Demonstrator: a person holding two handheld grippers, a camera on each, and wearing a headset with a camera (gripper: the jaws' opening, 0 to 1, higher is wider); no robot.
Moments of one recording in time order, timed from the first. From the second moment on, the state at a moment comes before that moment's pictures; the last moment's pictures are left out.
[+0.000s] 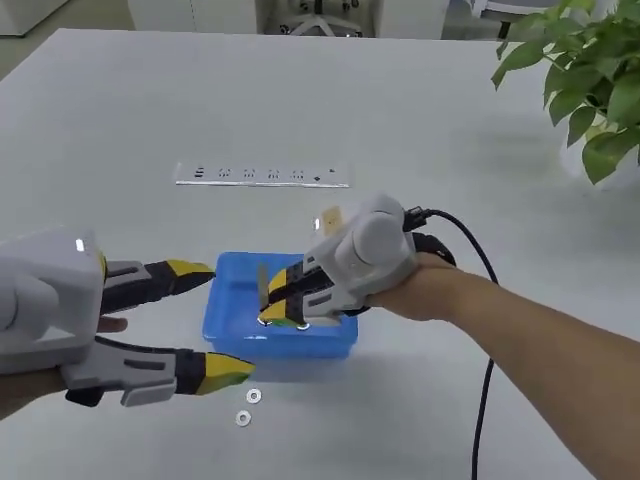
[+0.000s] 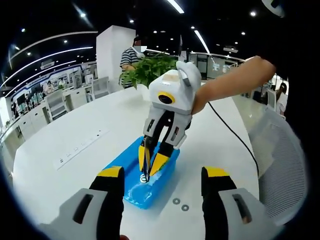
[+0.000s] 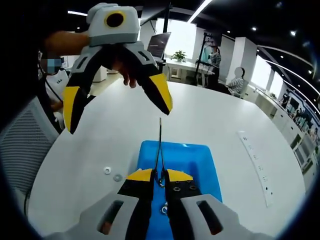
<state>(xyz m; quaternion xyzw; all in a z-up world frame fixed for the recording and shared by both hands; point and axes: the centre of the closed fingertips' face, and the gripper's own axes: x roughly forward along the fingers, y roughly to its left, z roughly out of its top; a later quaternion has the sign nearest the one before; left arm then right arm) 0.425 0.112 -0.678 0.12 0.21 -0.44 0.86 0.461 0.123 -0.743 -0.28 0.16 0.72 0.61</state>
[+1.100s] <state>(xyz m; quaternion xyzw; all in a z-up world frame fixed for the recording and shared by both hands) 0.467 0.106 -0.696 0.15 0.20 -0.49 0.84 0.465 0.130 -0.765 -0.28 0.17 0.74 0.59</state>
